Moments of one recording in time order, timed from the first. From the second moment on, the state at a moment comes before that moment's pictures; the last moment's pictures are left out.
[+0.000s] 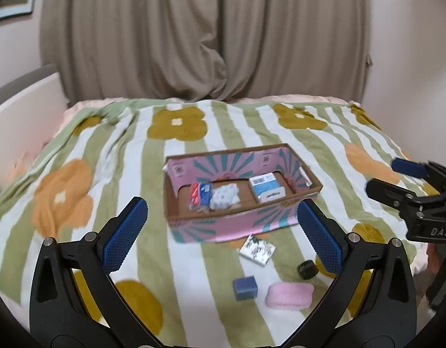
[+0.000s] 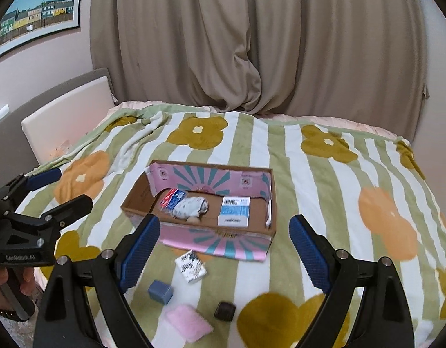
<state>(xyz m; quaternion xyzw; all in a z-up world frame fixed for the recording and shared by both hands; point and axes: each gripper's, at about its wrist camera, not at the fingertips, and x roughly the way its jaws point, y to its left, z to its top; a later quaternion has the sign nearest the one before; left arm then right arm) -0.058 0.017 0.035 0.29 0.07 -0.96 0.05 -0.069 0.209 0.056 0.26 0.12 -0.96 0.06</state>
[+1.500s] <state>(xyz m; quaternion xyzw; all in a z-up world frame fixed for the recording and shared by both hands) -0.108 0.052 -0.198 0.47 0.13 -0.87 -0.01 -0.029 0.230 0.032 0.27 0.11 -0.95 0.10</state>
